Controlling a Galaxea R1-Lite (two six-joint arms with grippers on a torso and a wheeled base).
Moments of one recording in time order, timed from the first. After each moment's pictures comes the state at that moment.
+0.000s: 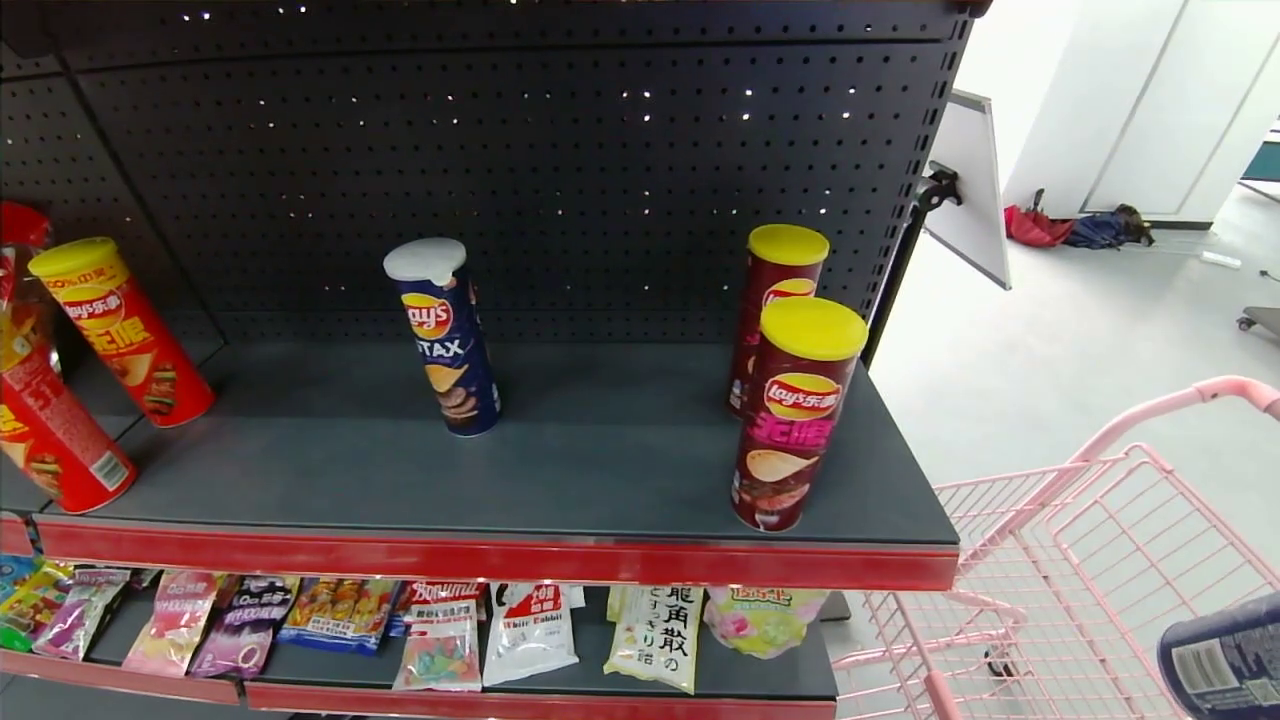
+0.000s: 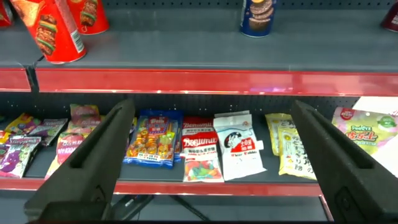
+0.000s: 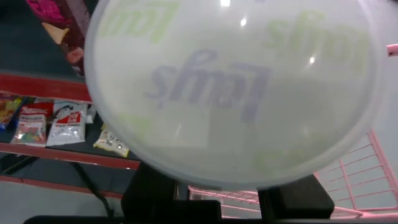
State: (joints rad) left arm 0.00 0.00 0.00 0.00 -0.01 0.00; right arm 0.27 0.43 -0.47 0.21 -0.19 -0.02
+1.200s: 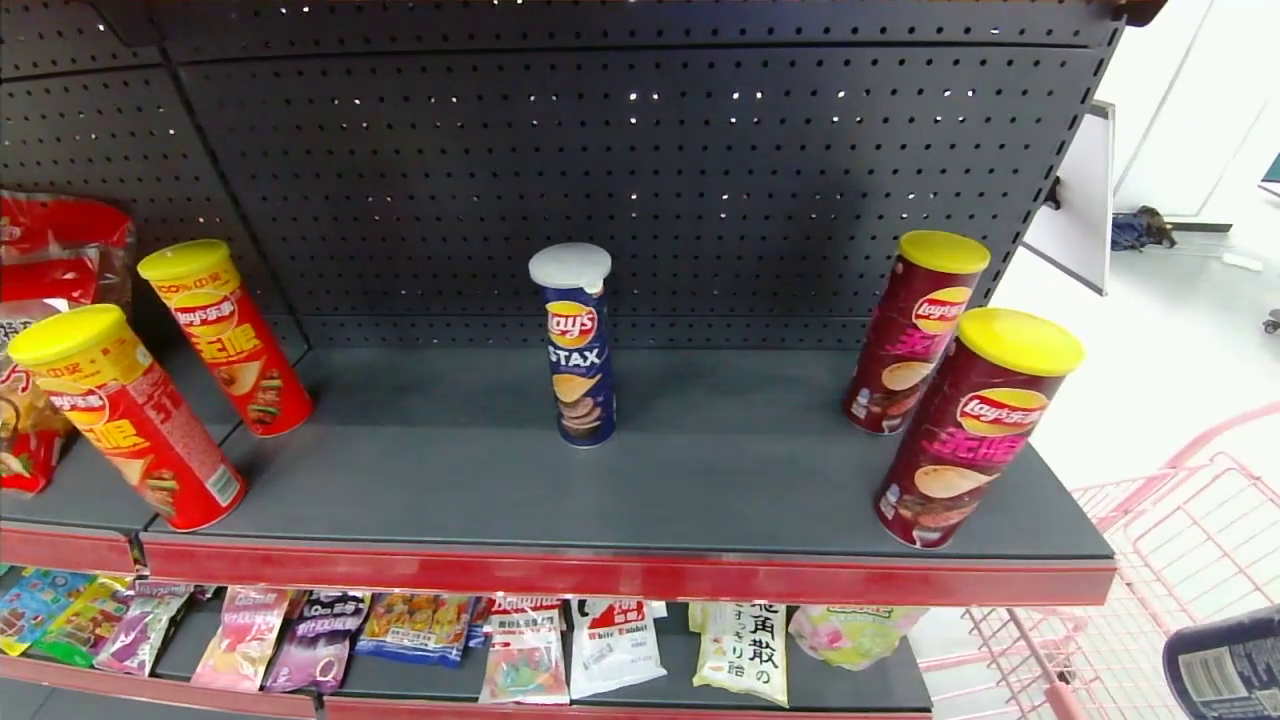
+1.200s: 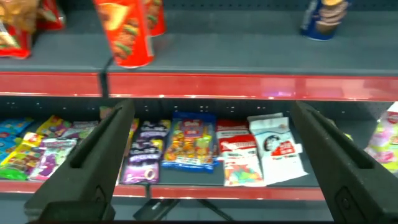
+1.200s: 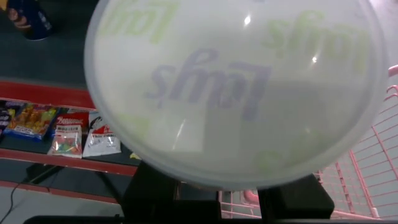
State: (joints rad) left arm 0.00 0.00 0.00 0.00 -0.01 0.00; right arm 0.27 0.38 -0.46 0.22 -0.18 -0.01
